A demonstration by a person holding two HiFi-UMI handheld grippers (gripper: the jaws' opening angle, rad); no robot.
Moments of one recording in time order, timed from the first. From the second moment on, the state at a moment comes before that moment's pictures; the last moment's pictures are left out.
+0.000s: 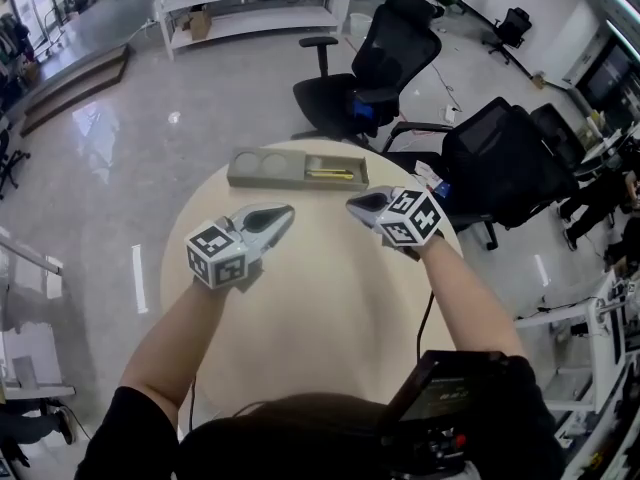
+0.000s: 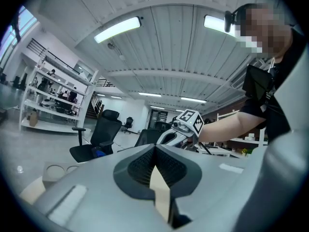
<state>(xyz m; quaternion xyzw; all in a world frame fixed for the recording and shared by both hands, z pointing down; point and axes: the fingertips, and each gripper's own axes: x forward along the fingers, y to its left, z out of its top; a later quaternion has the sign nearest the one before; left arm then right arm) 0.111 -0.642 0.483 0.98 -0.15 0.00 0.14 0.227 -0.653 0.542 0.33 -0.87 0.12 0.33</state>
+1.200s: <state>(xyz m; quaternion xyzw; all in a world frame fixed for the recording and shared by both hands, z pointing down) 0.047 -0.320 0.413 0.96 -0.20 -0.04 0.17 0.185 -0.337 0.448 0.31 -0.92 0.12 0.19</state>
